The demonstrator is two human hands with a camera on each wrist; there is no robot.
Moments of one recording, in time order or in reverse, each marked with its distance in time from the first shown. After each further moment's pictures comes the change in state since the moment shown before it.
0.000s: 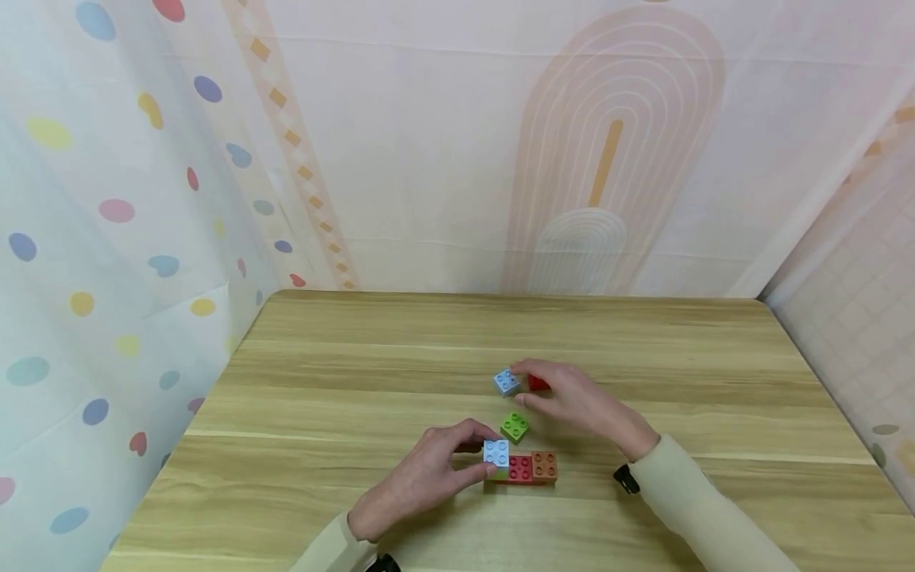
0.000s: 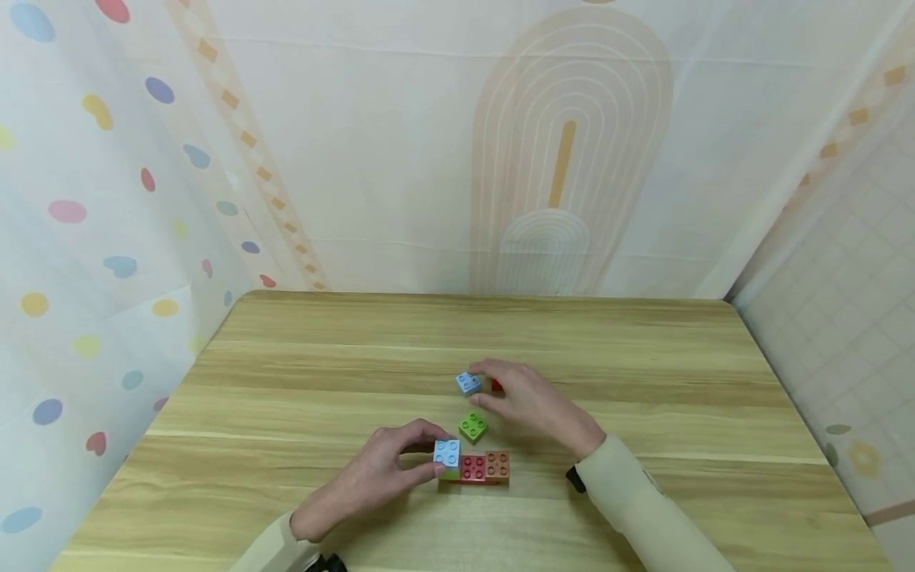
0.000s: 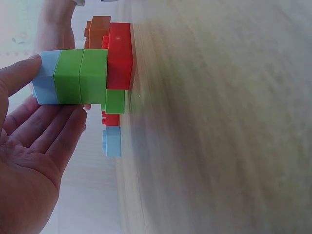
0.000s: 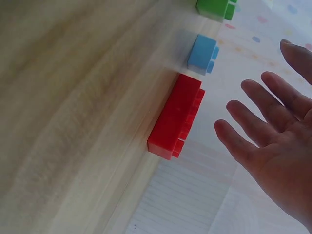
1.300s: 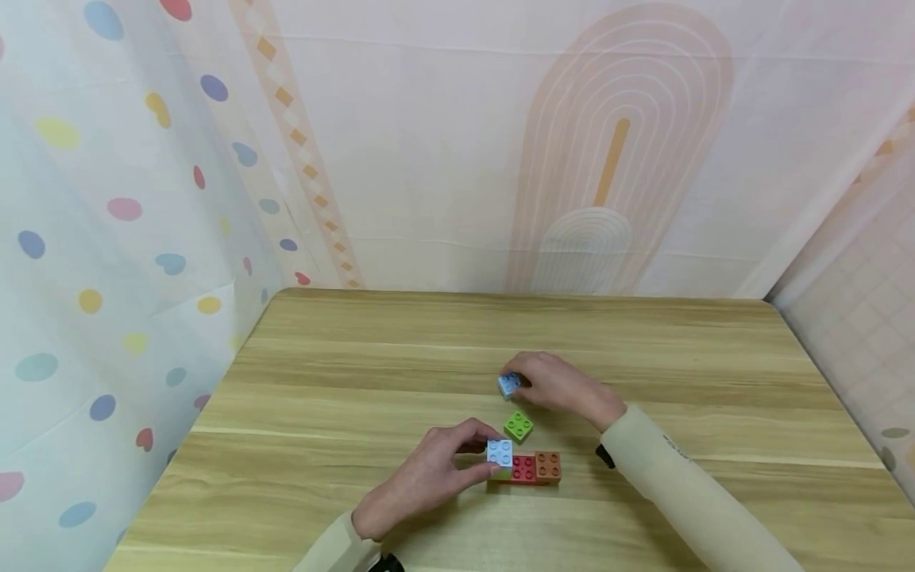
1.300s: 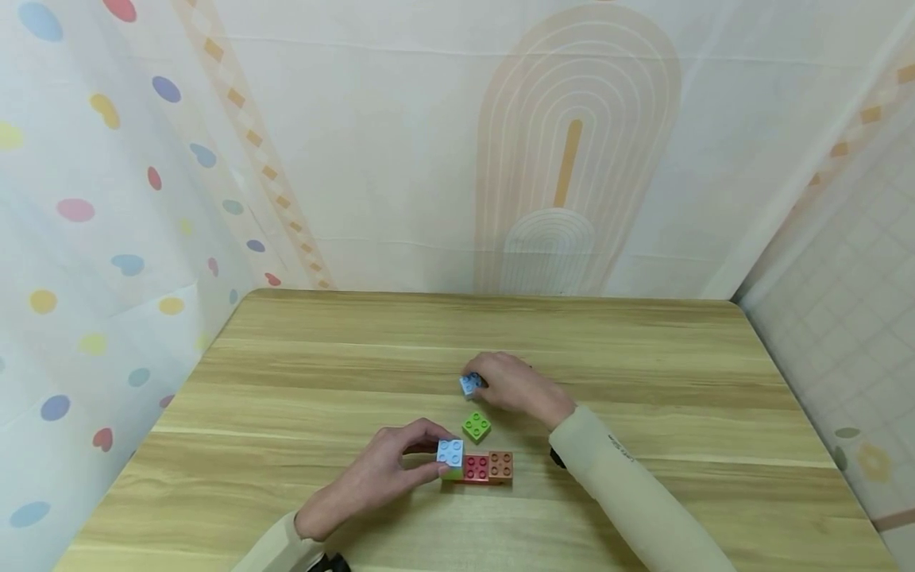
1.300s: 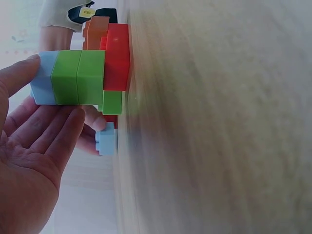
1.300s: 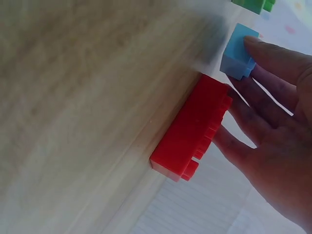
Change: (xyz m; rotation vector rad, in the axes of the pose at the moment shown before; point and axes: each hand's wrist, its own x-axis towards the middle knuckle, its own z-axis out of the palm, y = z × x) left_hand -0.001 -0.001 0.001 -0.022 0.010 -0.013; right_hand 0.041 0.009 0.013 -0.095 -0.162 0.074
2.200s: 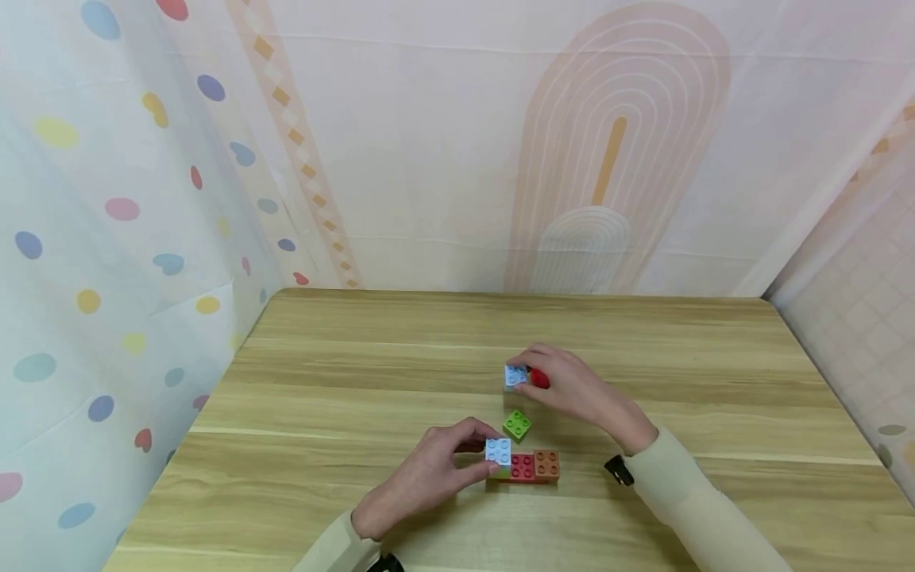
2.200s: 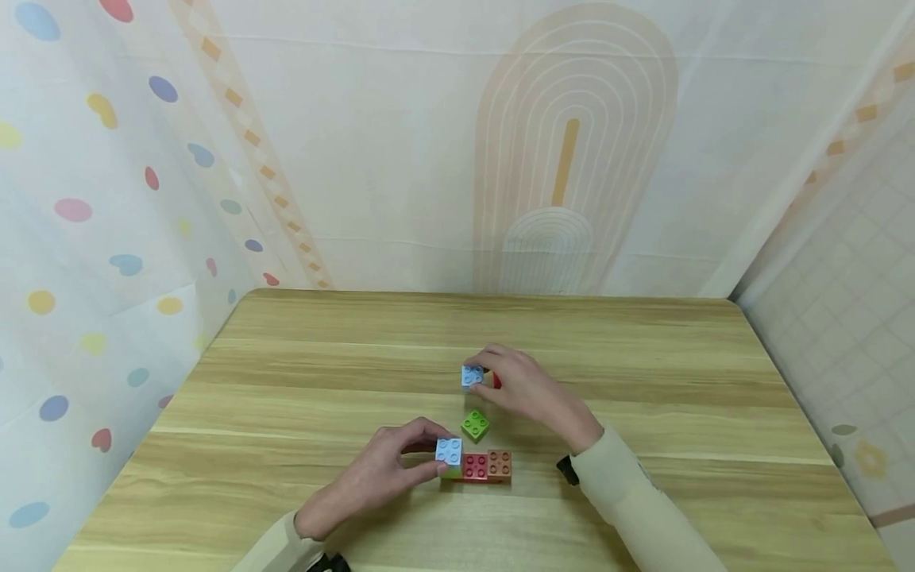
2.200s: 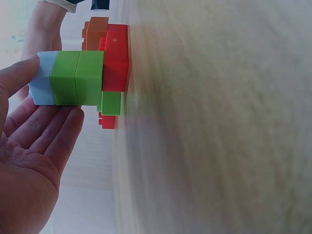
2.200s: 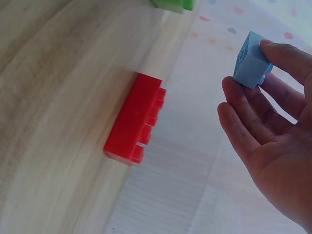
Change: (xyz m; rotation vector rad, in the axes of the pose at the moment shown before) left_hand 0.000 -0.001 0.001 -0.014 0.014 -0.015; right_hand -0.034 -0.014 -0.017 0.019 0.200 -0.080
